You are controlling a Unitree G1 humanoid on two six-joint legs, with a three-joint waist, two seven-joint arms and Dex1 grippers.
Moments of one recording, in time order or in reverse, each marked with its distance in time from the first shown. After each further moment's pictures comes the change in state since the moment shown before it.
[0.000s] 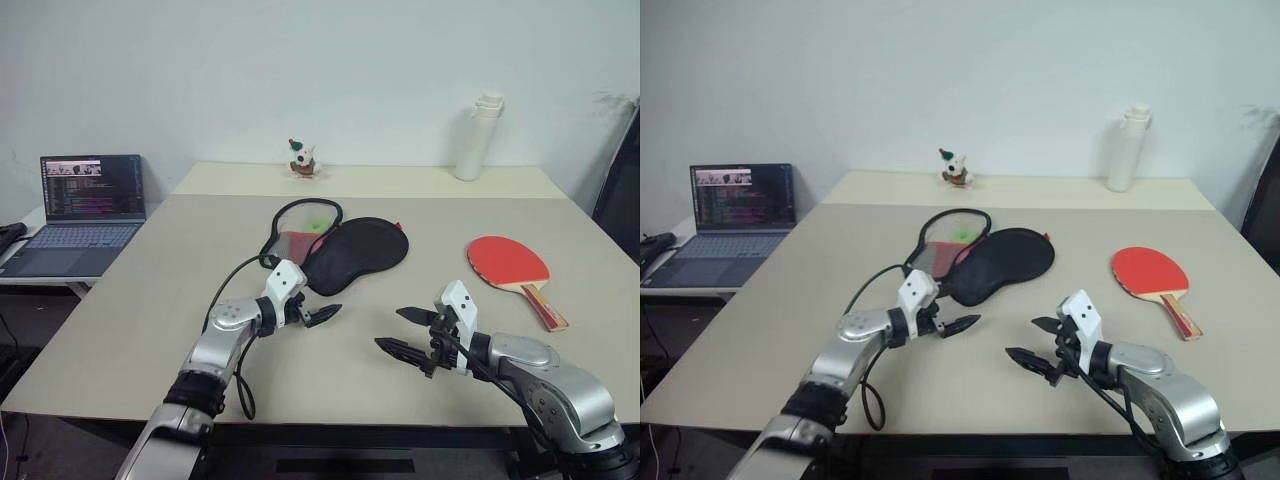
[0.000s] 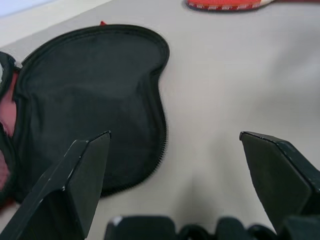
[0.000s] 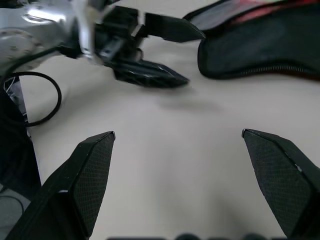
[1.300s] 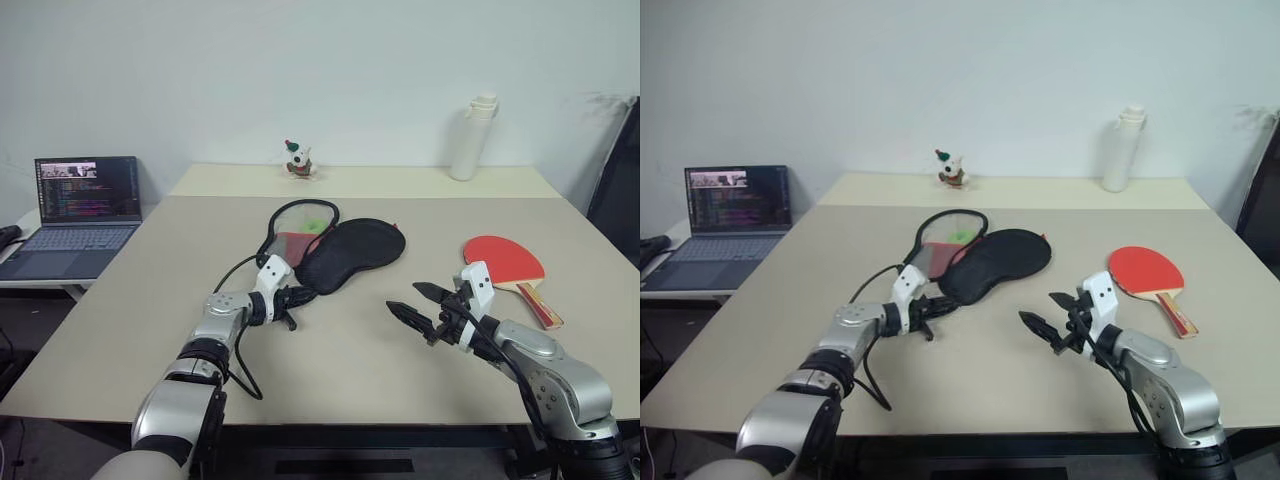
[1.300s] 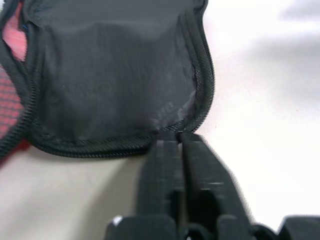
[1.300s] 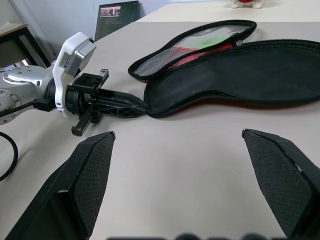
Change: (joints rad) left arm -0.188 -0.006 0.123 0.476 0.061 -0.089 -0.123; right arm -0.045 0.088 -0.102 0.074 0.035 -0.046 -0.113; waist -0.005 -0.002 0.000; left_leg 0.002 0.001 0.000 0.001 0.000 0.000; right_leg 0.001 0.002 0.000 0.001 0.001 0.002
